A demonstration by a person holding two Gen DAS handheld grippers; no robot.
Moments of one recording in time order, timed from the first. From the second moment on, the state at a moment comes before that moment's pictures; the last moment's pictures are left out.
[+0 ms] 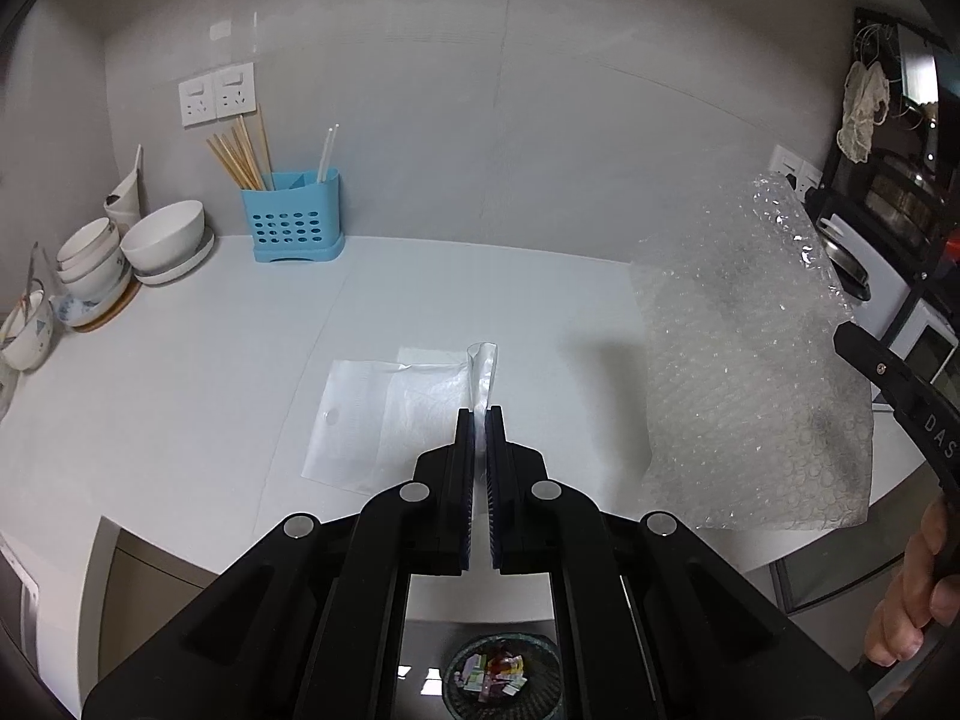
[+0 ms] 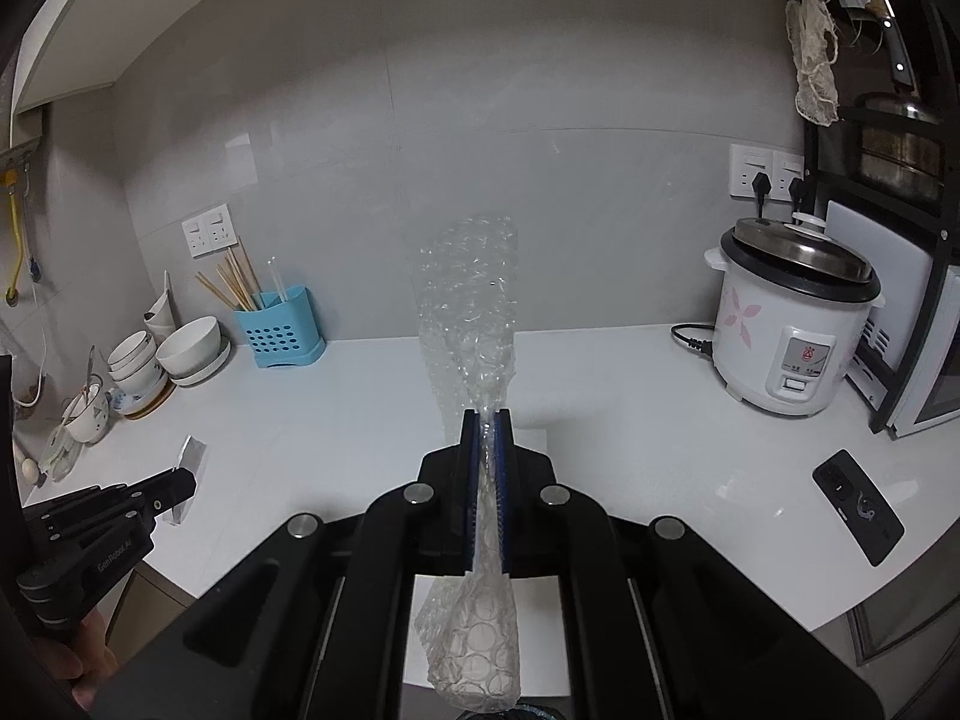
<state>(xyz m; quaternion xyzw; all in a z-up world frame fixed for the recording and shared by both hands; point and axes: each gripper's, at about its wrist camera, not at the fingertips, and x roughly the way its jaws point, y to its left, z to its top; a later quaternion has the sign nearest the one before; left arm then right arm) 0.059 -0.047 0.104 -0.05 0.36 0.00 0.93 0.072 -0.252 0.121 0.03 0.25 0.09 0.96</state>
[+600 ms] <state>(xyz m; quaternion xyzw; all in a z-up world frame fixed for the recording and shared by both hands) -0.076 -0.058 0.070 -0.08 0.34 -0.02 0.94 -0.078 -0.259 0.084 0.02 0.23 0.13 0.96</state>
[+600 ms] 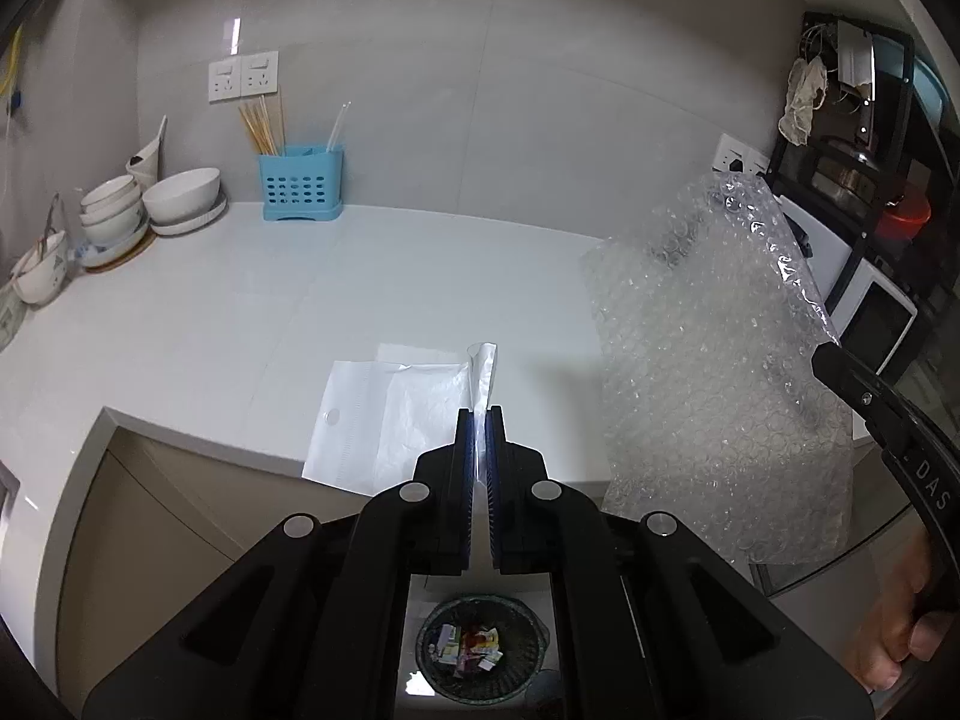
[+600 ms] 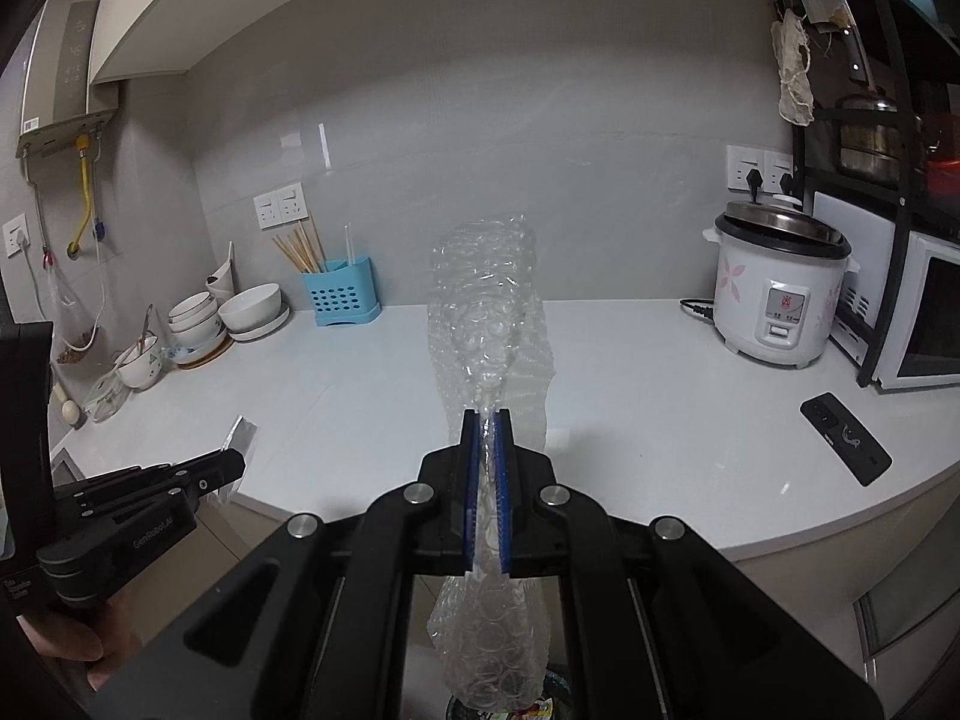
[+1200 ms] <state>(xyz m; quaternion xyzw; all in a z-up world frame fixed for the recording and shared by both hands) -0.183 -0.066 0.003 -0.08 0.35 -0.03 0.93 -0.211 -0.267 0.014 0.03 0.22 0.16 0.96</state>
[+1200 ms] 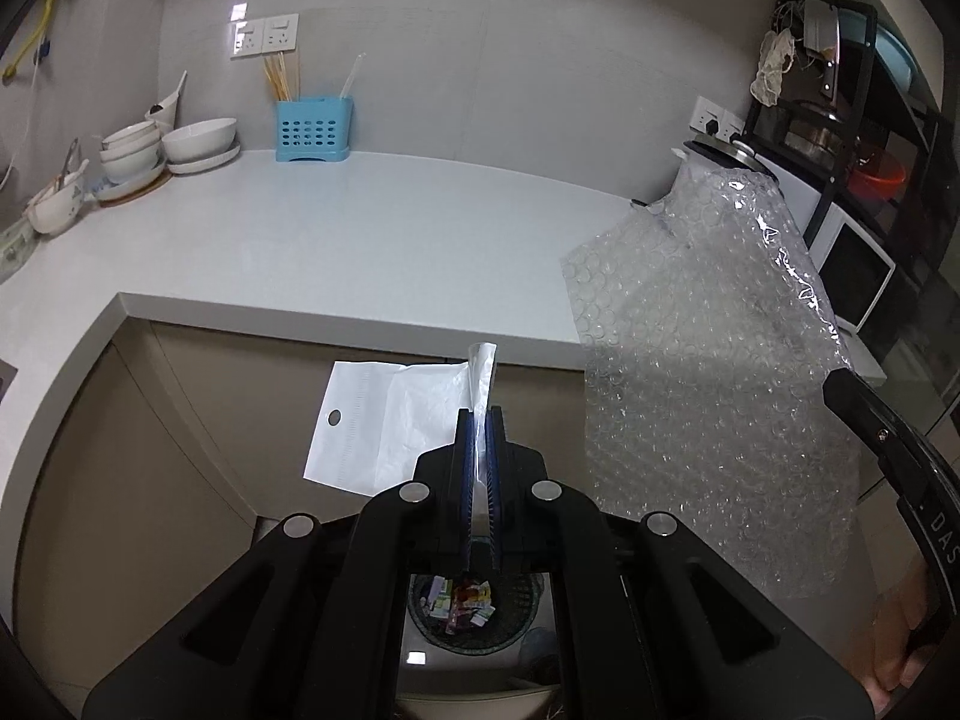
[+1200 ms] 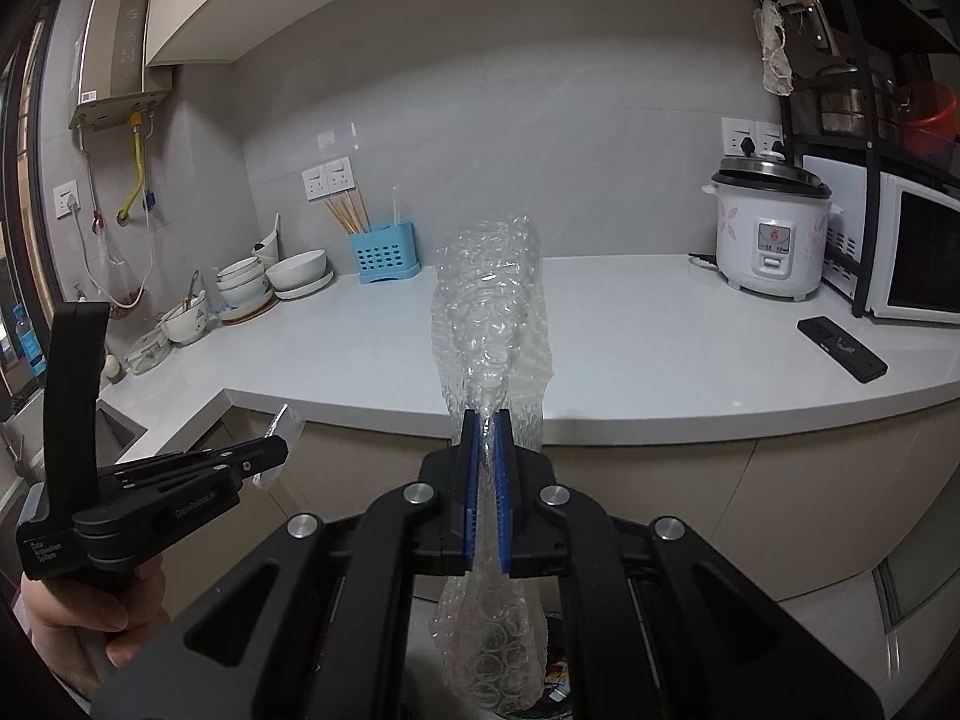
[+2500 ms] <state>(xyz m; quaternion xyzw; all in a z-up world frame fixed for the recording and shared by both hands) -0.124 -0.083 -0.304 -0.06 0.48 -0.03 0.88 -0.132 -0.269 -0.301 0.02 0.43 0.09 0.90</state>
